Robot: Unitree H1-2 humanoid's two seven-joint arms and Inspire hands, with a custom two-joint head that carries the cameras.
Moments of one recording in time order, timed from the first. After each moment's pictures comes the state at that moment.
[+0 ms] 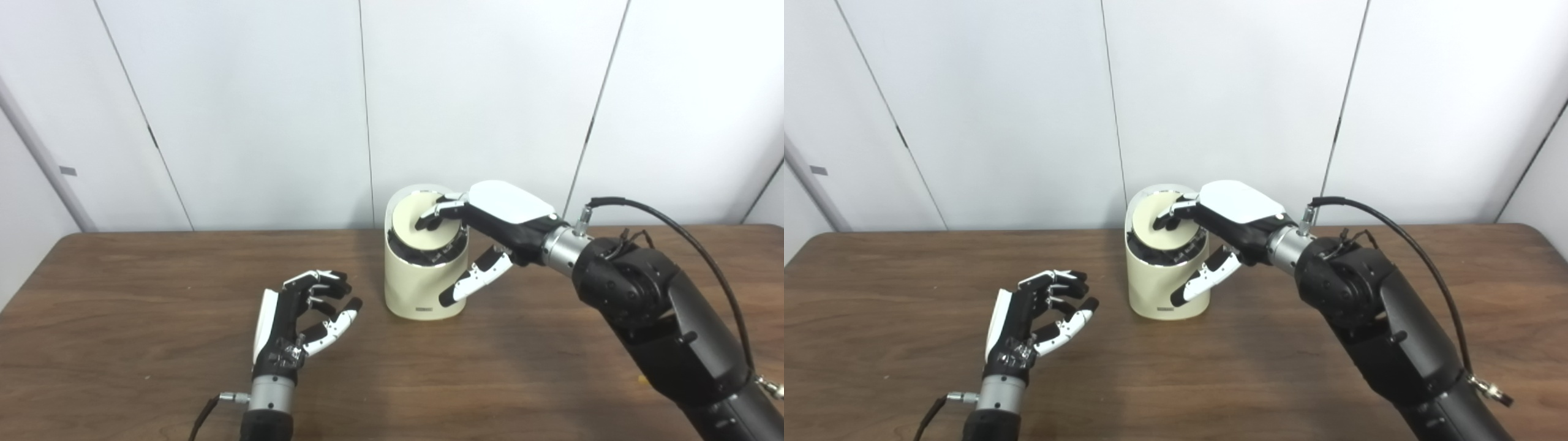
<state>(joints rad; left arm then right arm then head) -0.15 0.01 -0.05 -0.08 0.31 0.00 0.14 -0.70 -0.40 0.36 -0.13 -0.65 0.11 0.56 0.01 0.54</state>
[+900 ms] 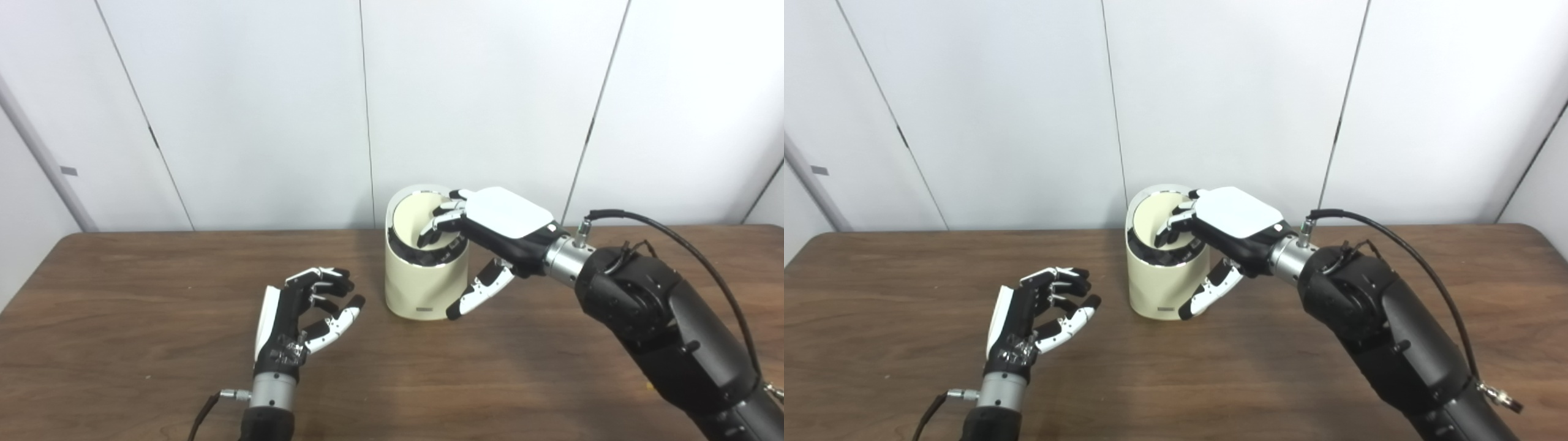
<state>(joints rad) -0.15 0.00 -0.05 -0.11 0.30 0.04 0.12 -0.68 -0.43 0.40 -0.11 -0.69 -0.03 0.49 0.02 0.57</state>
